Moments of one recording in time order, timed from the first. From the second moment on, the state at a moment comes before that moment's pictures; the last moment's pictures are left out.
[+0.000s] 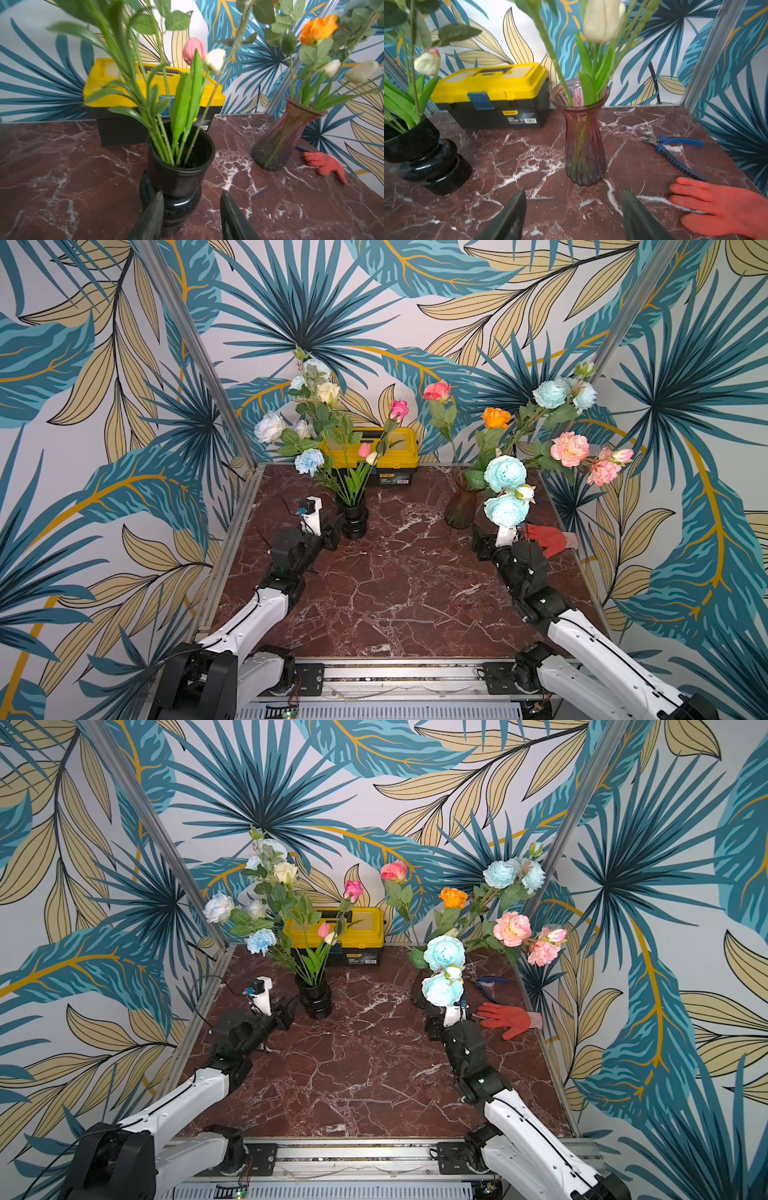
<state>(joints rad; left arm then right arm) -0.22 1.11 0.45 0.54 0.24 -0.23 0.41 0.81 0.48 0.16 0.34 0.16</state>
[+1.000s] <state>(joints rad) -0.36 1.16 0.50 0.45 0.25 -0.20 0.26 1.19 0.70 0.47 0.14 0.12</state>
